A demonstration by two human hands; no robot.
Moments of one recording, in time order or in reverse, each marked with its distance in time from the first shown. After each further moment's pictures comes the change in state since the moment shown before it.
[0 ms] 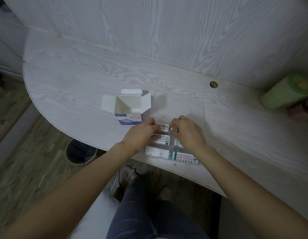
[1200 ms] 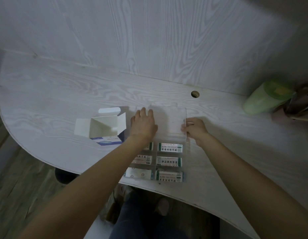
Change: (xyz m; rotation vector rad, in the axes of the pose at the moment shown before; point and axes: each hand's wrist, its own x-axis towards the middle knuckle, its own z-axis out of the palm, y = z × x) left_hand 0.110 0.046 -0.012 0.101 -0.015 -0.384; right_hand 0.062 0.111 -0.015 1.073 0.059 0.709
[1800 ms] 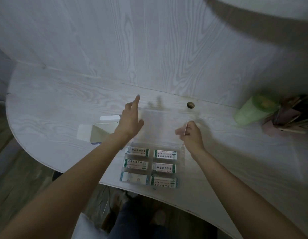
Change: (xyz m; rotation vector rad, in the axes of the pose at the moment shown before) left_hand -0.004 -0.025 -0.045 -0.417 0.194 0.027; right_hand -0.040 -0.002 -0.004 -0.013 0.030 -0.371
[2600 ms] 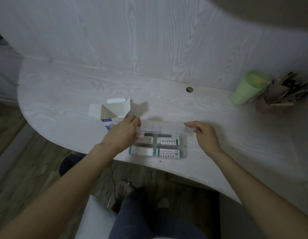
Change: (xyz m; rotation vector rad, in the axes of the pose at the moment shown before) left_hand -0.121 -0.030 -0.018 0.397 -0.129 0.302; right_hand -0.085 0.032 -0.031 -0.366 0.021 -0.311
